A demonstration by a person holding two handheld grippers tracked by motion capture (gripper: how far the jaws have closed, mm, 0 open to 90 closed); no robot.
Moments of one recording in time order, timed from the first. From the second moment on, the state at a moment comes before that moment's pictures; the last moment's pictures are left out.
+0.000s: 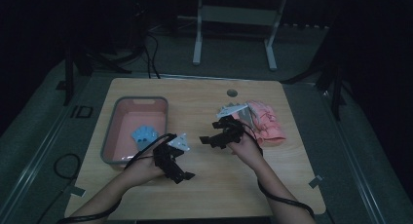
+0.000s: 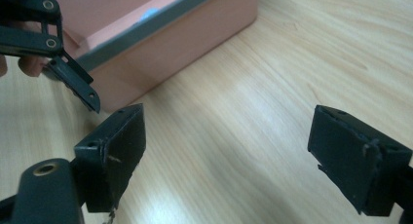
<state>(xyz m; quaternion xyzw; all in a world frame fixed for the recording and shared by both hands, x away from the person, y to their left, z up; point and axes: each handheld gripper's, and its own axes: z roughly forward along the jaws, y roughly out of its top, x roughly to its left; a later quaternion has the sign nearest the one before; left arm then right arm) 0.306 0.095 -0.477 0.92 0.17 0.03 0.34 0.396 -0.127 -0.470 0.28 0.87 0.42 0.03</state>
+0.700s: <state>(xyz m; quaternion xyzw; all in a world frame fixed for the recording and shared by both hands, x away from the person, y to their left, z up) 0.286 0.077 -0.542 0.94 0.15 0.03 0.31 0.369 -0.187 -0.491 0.29 0.86 0.43 0.05</state>
